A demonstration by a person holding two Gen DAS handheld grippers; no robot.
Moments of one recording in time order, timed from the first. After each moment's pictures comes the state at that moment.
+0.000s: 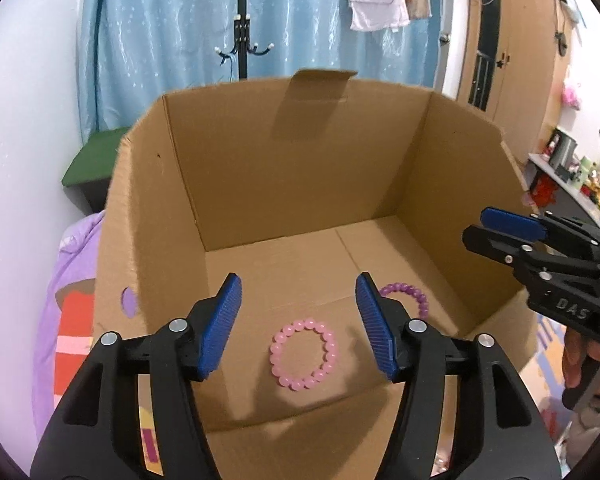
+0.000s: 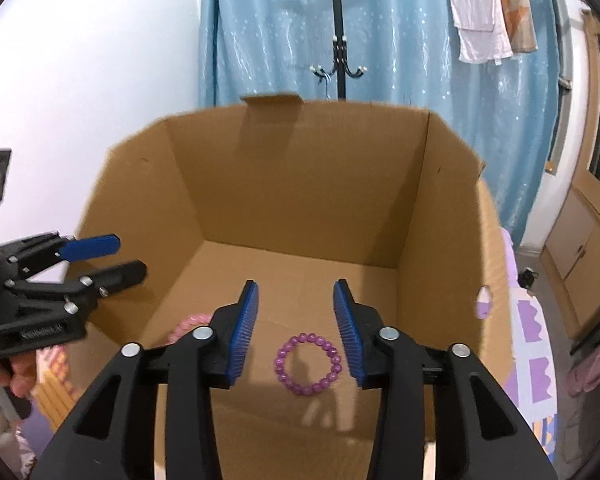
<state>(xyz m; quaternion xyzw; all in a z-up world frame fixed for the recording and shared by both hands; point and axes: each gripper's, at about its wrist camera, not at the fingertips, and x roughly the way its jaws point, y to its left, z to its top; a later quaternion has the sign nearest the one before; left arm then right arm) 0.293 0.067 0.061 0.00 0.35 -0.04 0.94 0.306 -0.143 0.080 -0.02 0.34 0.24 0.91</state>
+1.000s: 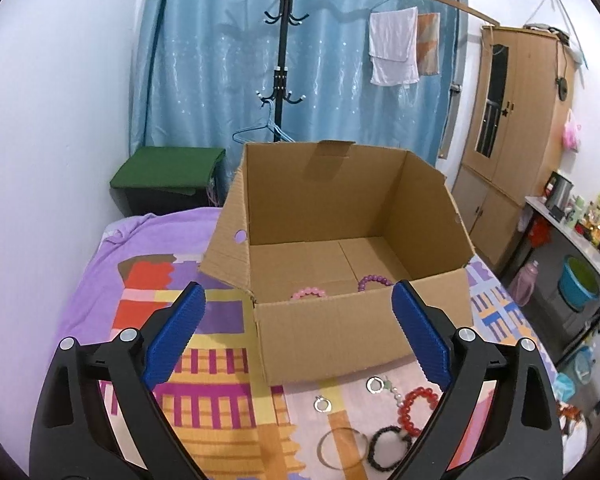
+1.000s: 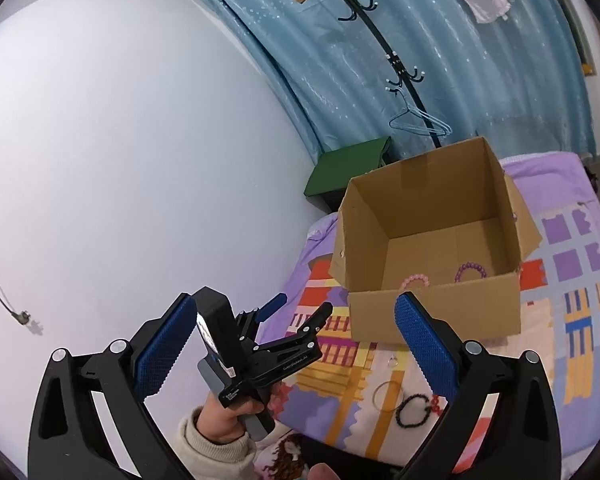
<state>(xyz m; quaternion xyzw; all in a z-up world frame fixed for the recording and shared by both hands) 0.124 0.074 0.138 -0.04 0.28 0.01 0.96 0.121 -0.192 0.268 0.21 0.37 0.38 0.82</state>
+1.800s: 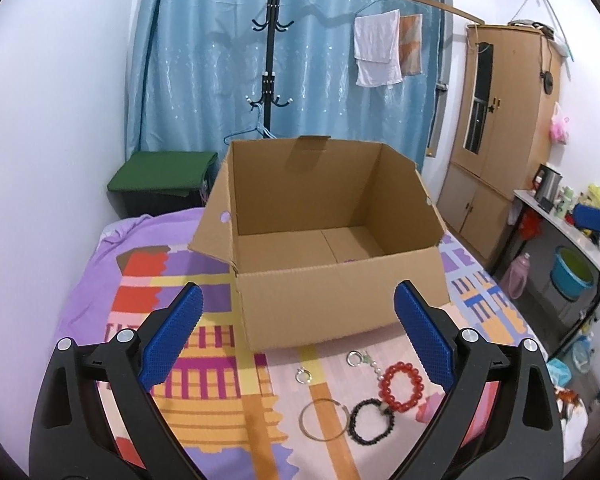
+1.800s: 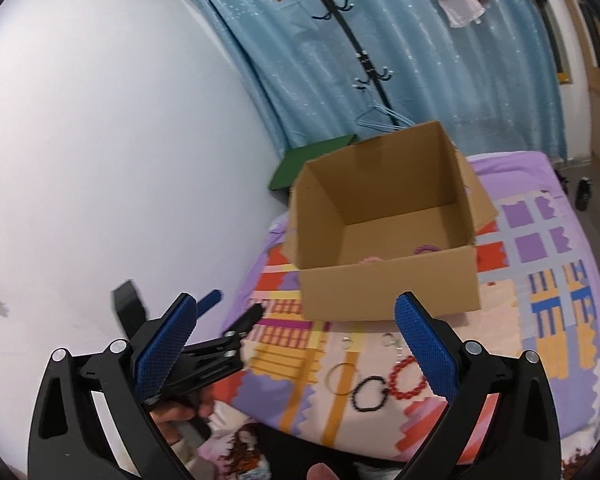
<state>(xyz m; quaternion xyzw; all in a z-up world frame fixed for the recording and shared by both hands) 0.078 0.047 0.131 -0.03 0.28 0.00 0.96 0.108 -0.210 0.214 0.16 0.38 0.31 0.86</state>
